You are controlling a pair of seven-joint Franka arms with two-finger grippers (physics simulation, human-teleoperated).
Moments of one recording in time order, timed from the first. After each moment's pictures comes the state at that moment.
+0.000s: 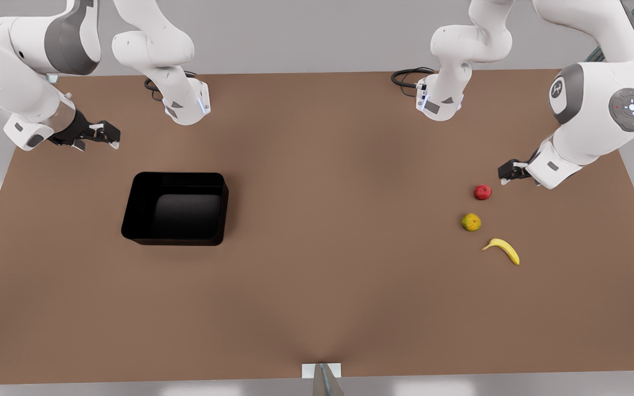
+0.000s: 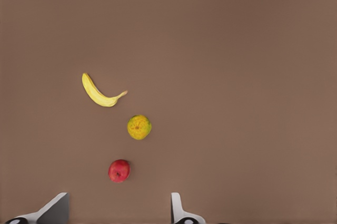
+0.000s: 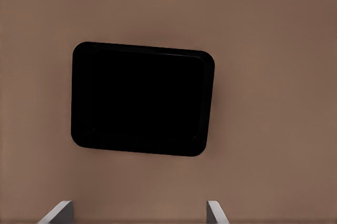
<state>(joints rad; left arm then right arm) -0.09 0.02 0.06 -1.68 0.01 1.62 0.03 0.02 -0.25 -0.04 -1.88 0.00 1.51 -0.06</state>
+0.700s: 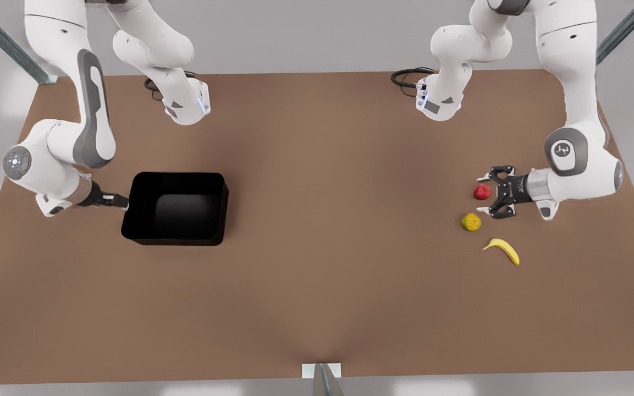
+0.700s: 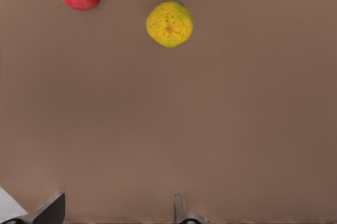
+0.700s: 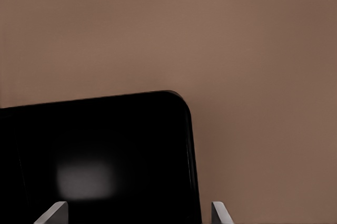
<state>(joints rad) -0.10 0.14 0.30 -2.07 -0.67 1.76 -1.01 -0.13 0.04 -0.04 -2.16 0.07 2.10 -0.06</state>
